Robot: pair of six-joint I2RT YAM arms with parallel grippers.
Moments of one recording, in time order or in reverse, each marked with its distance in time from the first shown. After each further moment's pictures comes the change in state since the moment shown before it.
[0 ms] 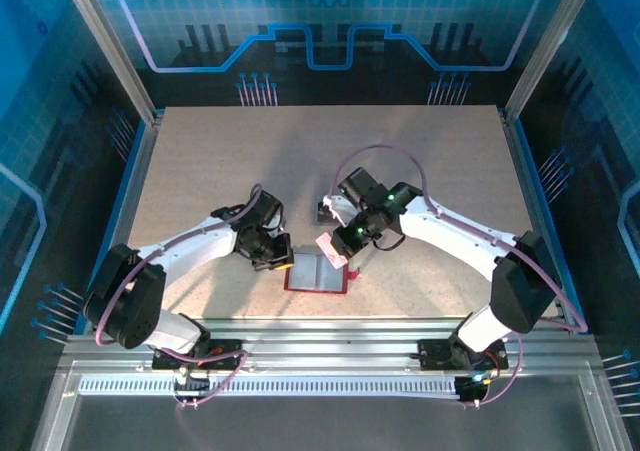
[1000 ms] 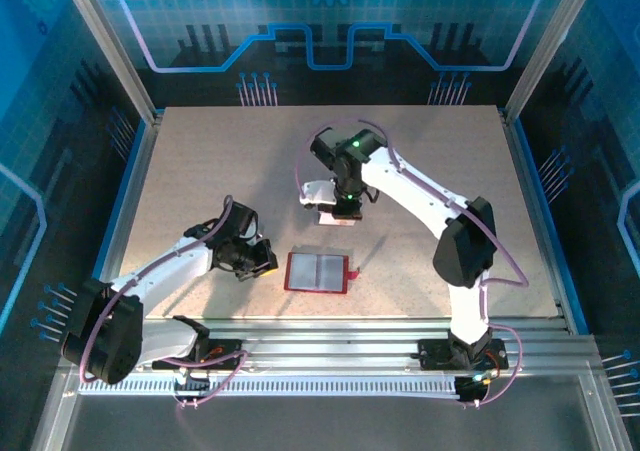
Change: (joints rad) left arm 0.113 -0.204 -0.174 0.037 0.035 -0.026; right arm -0.042 0.426 0.698 -0.500 0.257 -0.863
